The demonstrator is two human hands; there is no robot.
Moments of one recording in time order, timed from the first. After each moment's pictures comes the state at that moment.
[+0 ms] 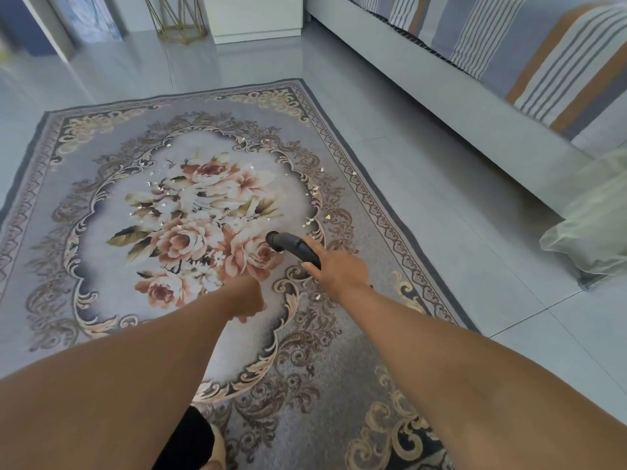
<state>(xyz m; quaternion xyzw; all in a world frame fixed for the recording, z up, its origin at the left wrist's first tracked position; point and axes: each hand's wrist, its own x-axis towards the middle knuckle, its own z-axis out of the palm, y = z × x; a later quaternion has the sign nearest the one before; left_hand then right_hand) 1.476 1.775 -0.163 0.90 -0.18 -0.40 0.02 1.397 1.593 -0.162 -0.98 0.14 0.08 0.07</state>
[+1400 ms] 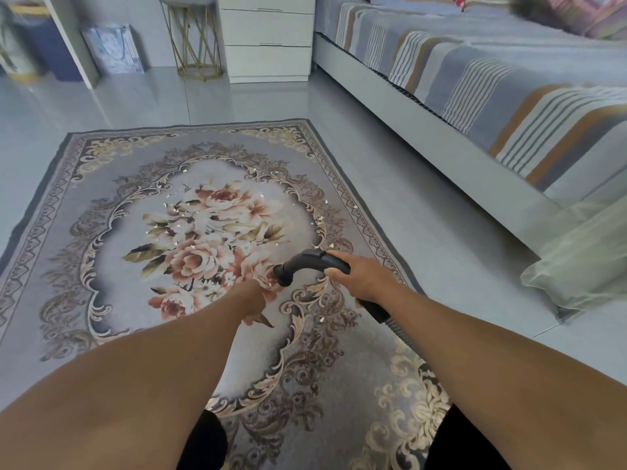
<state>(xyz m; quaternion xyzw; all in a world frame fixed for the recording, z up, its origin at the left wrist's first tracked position) 1.477 1.797 -0.110 0.91 -0.12 -0.39 0.11 1.385 1.584 -0.082 -0.94 0.18 0.12 0.25</state>
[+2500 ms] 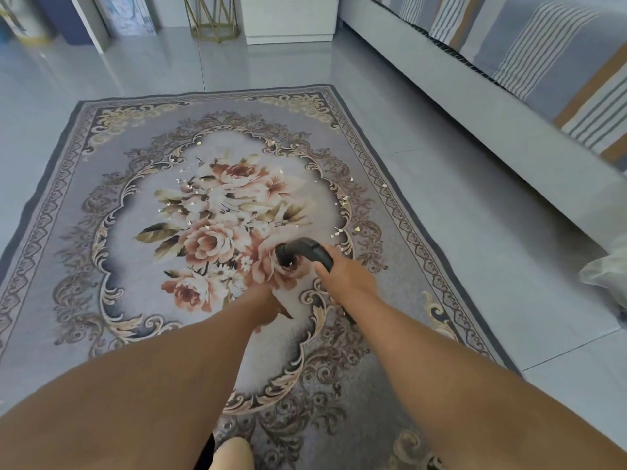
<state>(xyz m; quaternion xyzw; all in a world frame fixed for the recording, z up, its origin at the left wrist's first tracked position) 1.491 1.807 -0.155 0.90 -0.10 -0.39 0.15 1.448 1.642 -0.161 -0.94 0.23 0.12 0.22</state>
